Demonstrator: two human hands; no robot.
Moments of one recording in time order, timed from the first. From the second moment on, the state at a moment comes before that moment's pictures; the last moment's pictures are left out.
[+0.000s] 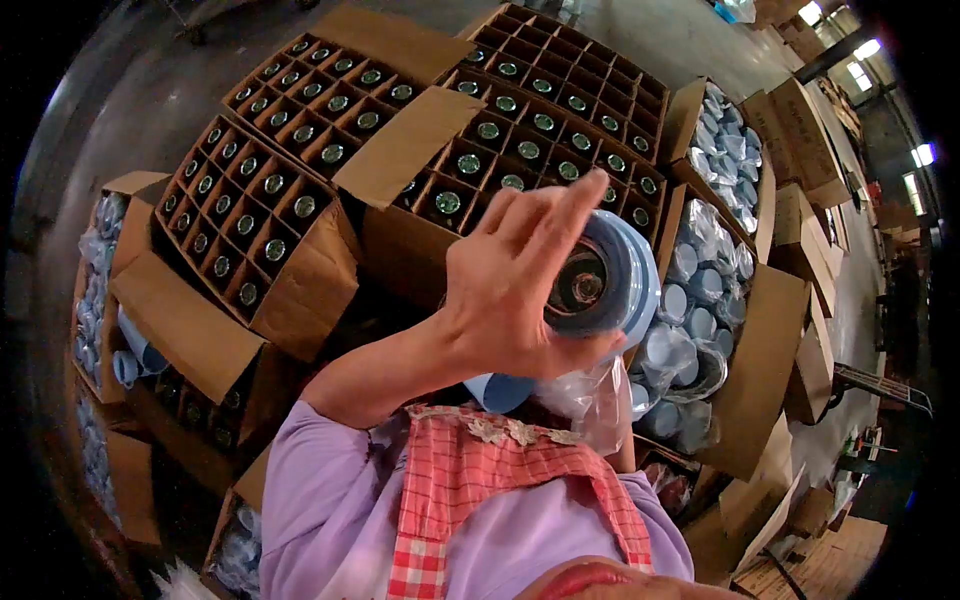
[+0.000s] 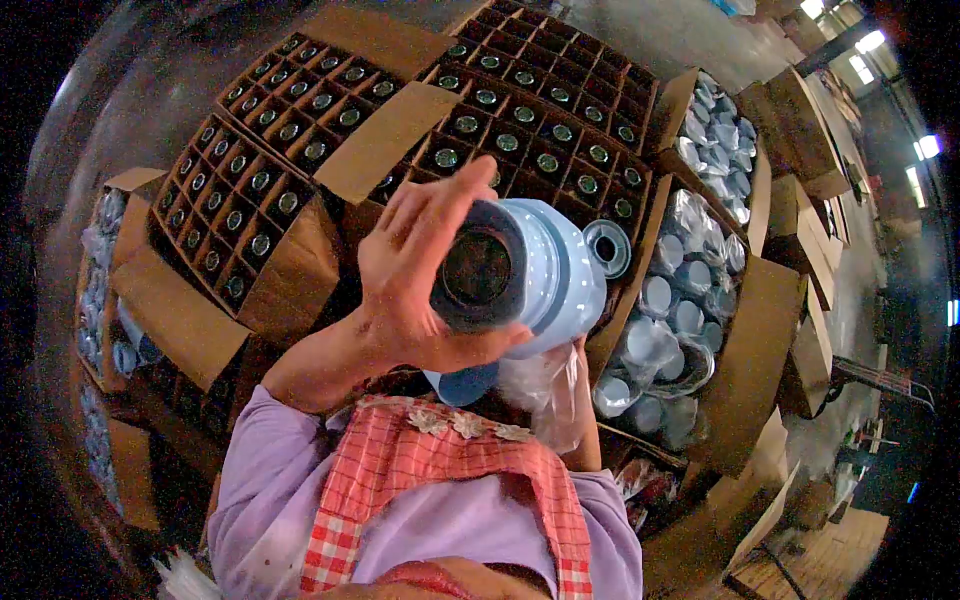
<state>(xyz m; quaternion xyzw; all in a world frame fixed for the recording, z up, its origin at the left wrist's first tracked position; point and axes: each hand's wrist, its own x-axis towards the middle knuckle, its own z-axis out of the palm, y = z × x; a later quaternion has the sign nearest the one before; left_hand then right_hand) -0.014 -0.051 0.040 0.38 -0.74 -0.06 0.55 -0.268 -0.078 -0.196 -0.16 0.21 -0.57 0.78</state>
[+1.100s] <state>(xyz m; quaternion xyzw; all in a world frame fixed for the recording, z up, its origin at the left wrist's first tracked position) 0.081 -0.107 -0.164 0.51 -0.27 -0.66 0.49 -0.391 -0.175 -0.286 -0.70 0.72 -0.02 0.04</state>
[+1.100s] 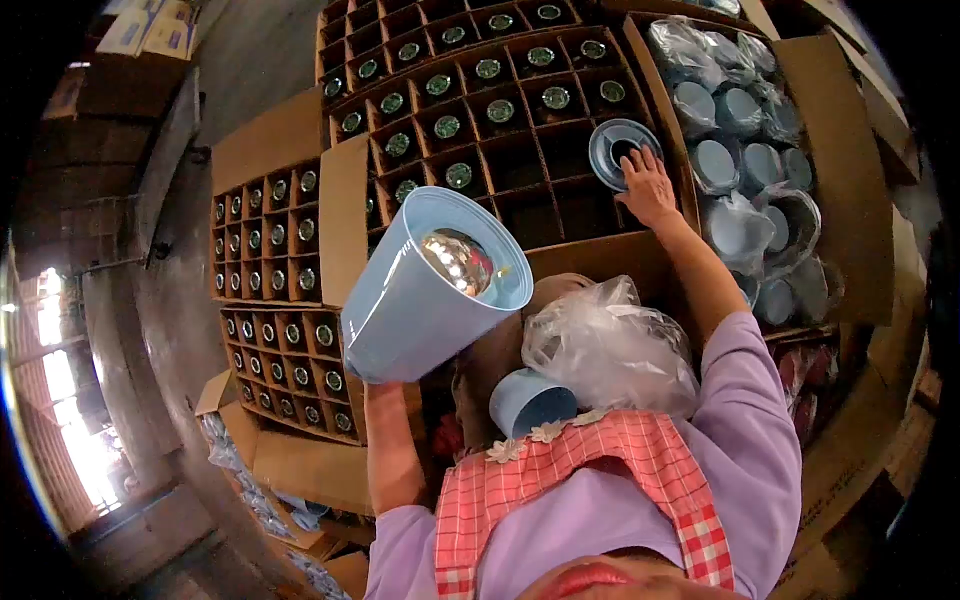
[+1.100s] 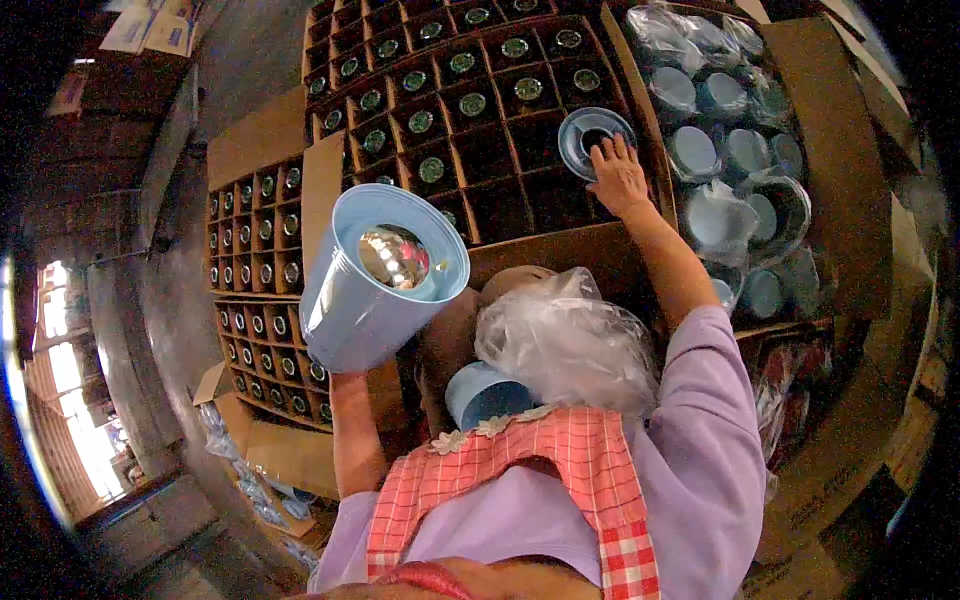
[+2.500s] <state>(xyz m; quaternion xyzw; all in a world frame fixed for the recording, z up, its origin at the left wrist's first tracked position) 0.055 -0.078 -0.158 0.35 -0.13 -0.78 0.50 -0.266 -0.094 -0.039 -0.77 0.23 -0.52 0.30</state>
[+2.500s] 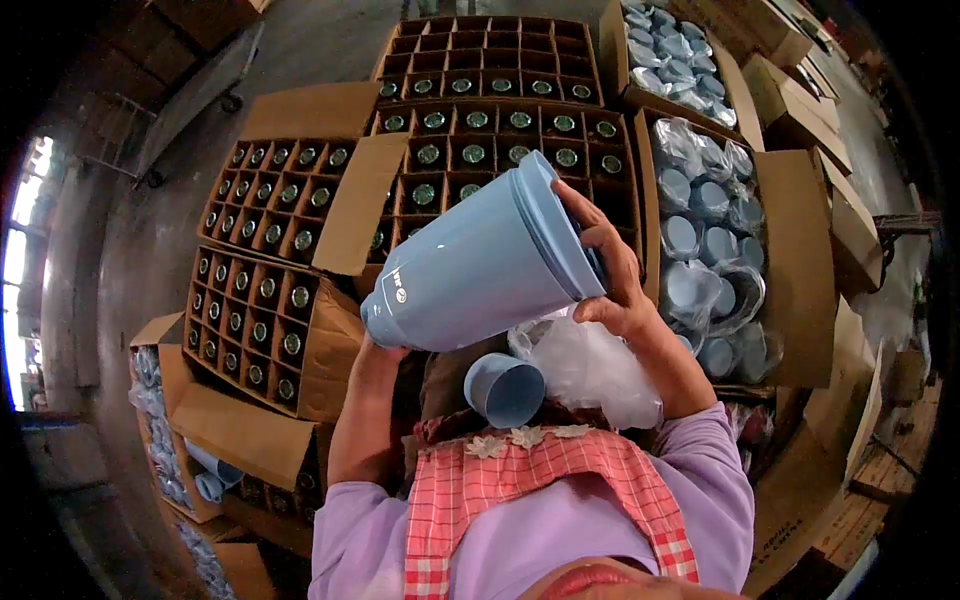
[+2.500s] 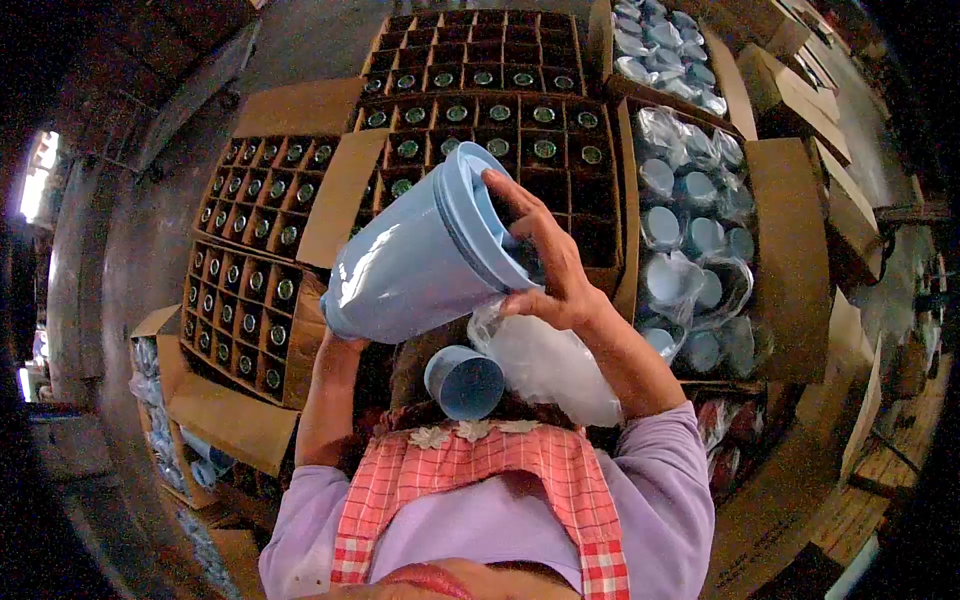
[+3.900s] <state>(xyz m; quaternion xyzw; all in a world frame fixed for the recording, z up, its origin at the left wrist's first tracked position) 0.031 -0.068 -0.052 0.43 -0.74 -0.06 0.52 -0.269 -0.128 -0.057 -0.44 0.54 -0.51 0.51</state>
